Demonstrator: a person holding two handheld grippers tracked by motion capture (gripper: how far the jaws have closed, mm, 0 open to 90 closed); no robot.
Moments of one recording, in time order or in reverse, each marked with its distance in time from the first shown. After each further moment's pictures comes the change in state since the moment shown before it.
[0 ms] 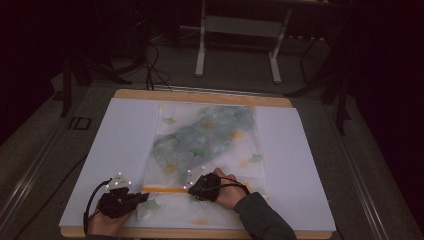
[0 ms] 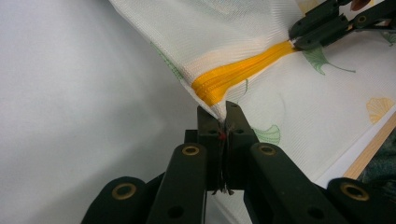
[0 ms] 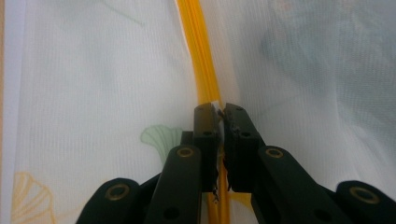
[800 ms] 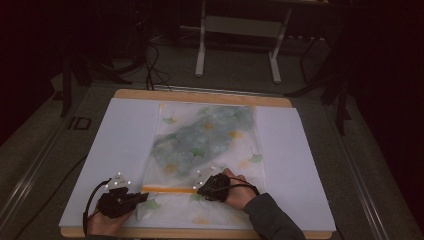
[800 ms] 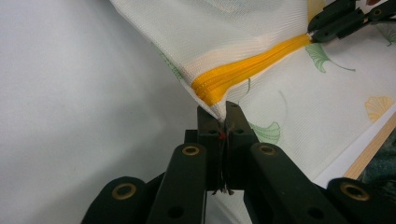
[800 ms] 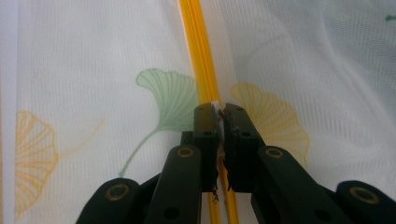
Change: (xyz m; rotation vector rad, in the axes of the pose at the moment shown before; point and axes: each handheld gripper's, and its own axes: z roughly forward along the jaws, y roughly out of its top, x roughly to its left) left arm 0.001 0.000 -0.001 -0.001 0.000 -0.002; right arm -0.004 -0.021 -0.014 0.035 -0.008 0.017
